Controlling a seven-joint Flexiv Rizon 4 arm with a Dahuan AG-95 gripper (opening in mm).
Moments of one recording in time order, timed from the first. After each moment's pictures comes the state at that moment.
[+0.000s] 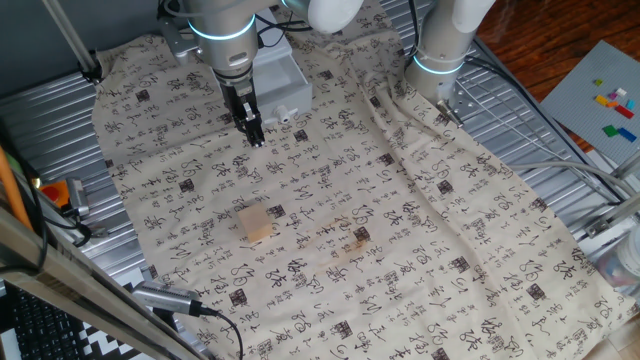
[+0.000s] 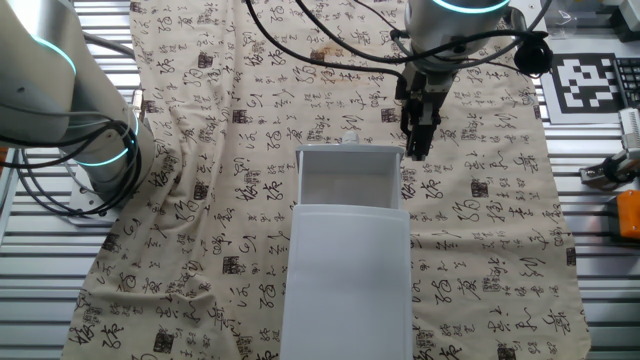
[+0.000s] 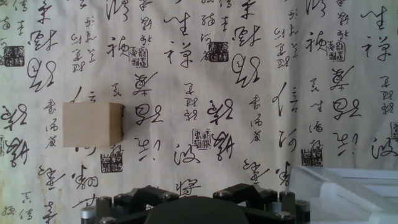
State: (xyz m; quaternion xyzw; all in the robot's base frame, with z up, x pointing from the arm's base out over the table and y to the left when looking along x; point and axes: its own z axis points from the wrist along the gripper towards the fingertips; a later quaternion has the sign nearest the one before) arm 0.500 0.000 0.170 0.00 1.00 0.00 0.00
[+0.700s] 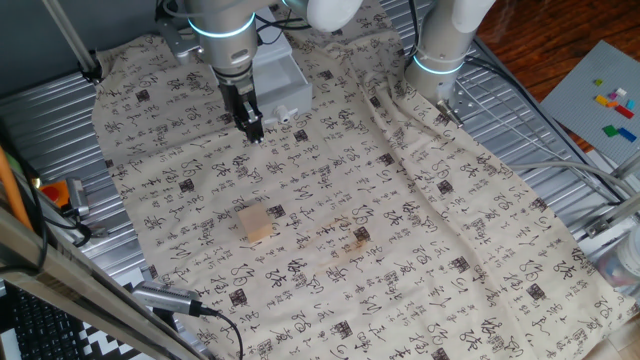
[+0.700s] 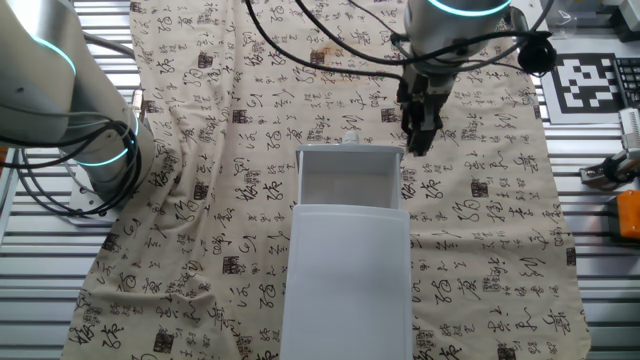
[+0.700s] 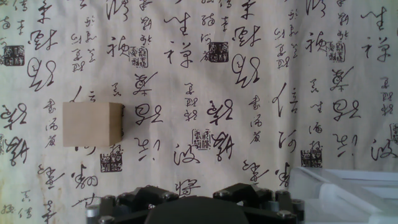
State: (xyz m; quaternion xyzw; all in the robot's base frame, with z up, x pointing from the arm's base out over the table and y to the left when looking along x) arm 0.500 0.000 0.170 -0.07 1.00 0.01 0.01
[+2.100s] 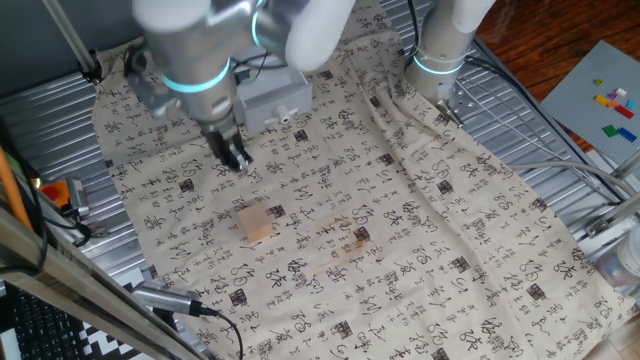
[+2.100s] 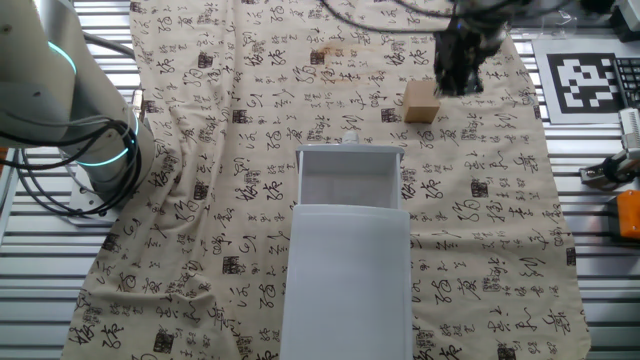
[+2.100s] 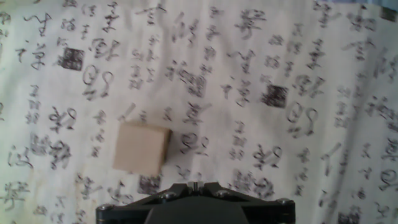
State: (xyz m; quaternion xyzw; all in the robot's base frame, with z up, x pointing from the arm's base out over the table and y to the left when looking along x) arm 0.566 0.083 0.166 -0.11 0.99 0.00 -0.02
